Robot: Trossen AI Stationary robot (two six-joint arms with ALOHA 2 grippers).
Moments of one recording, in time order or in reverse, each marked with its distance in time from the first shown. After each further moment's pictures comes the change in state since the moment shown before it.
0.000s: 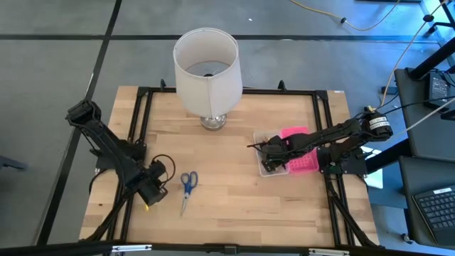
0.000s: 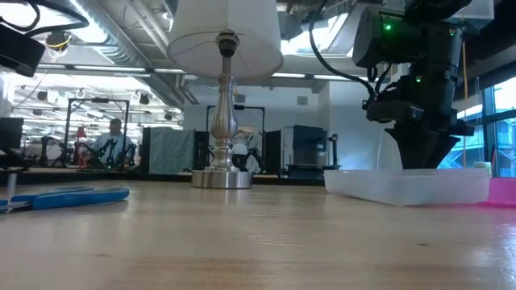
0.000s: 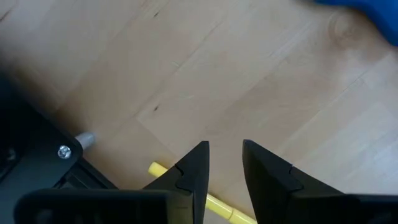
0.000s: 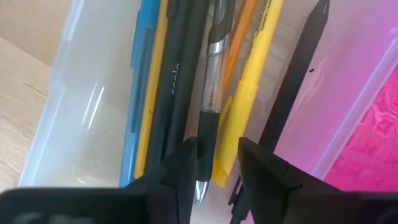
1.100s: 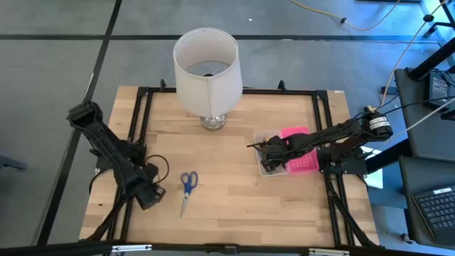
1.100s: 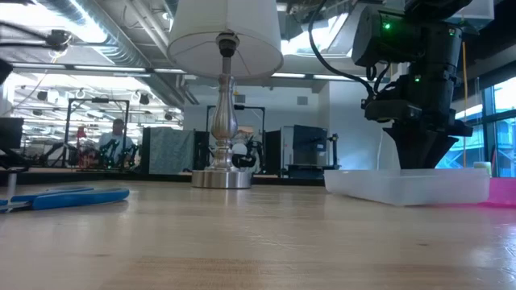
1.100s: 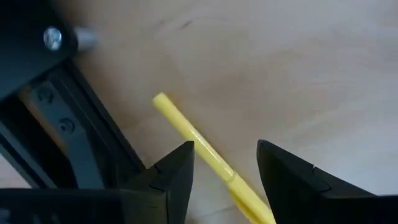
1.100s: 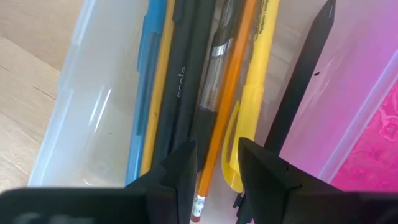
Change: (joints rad) left arm -0.072 0.027 -0.042 0.050 0.141 -0.378; right arm 0.000 0.000 0.000 0.014 0.000 0.001
